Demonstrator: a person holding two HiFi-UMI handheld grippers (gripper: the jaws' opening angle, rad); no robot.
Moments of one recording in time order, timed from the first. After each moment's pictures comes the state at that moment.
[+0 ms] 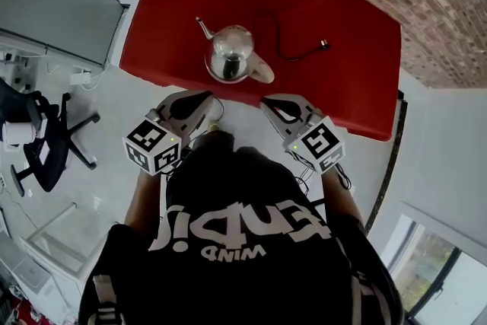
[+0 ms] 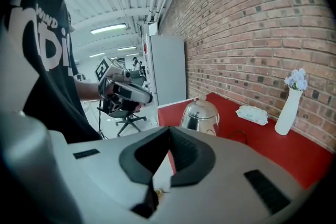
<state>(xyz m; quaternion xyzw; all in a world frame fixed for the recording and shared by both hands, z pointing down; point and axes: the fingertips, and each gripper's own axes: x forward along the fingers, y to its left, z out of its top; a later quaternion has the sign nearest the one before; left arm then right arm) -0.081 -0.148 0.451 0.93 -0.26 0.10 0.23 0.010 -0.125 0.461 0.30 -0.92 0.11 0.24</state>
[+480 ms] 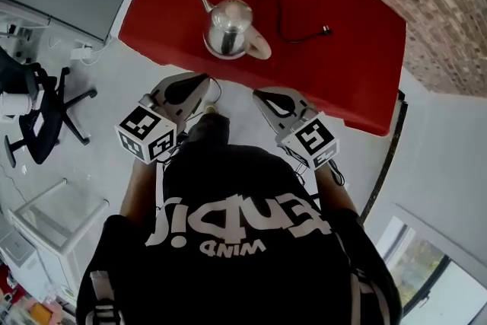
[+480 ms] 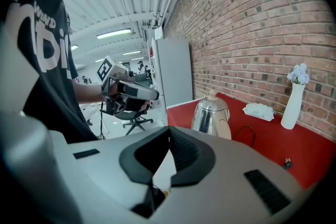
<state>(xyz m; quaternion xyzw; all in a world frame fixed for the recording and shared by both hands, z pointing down) -0.073 -0.115 0.441 0.93 -0.30 0.09 0.21 0.009 -0.080 0.464 0.27 -0.93 0.11 0.21</state>
